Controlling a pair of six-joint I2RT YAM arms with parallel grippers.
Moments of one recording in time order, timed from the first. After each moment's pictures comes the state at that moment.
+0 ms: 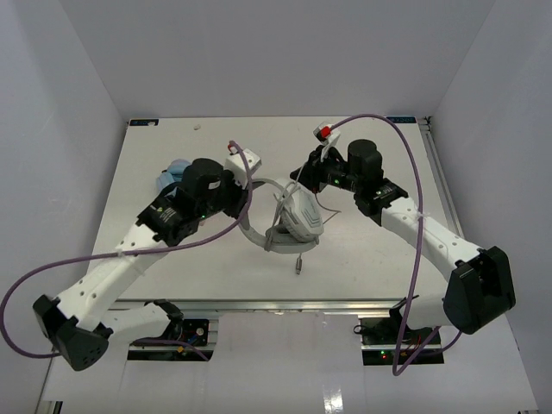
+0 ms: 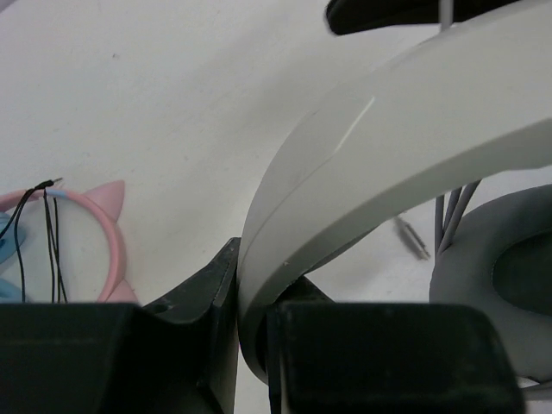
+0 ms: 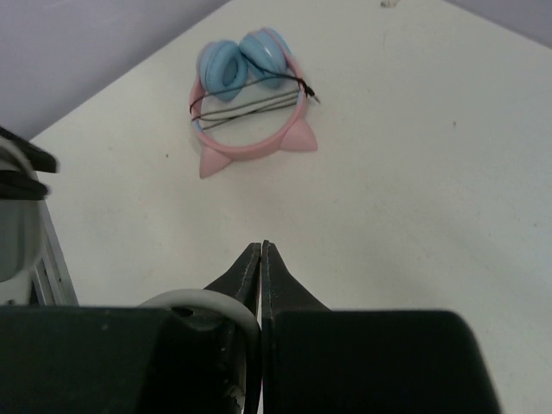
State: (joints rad) left arm -0.69 1.07 1.19 -0.58 0.03 0.06; right arm 0.54 1.35 1.02 0.15 -0.50 0.14
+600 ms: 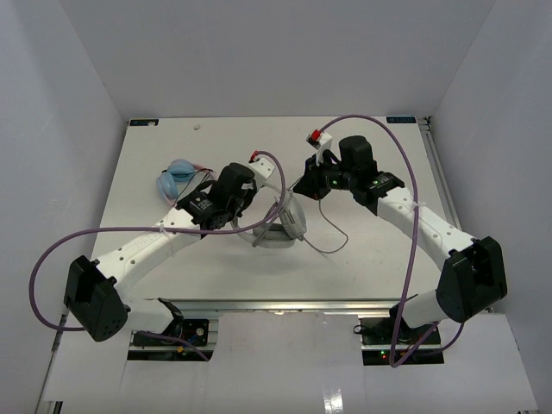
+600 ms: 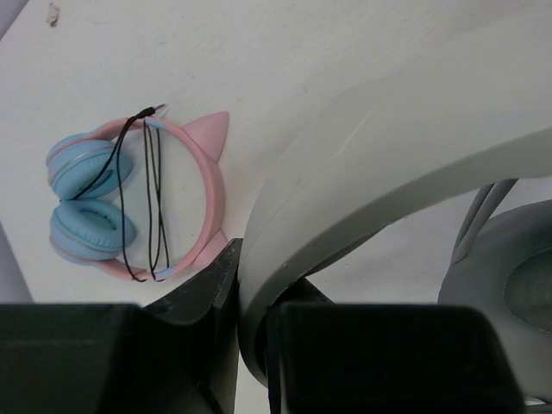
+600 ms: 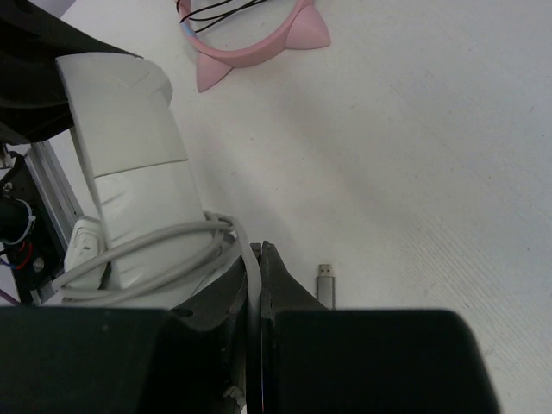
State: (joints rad) left arm -0.72 1.32 1.12 -0.51 -0.39 0.21; right arm 0.52 1.43 1.14 -0.20 -0.55 0.09
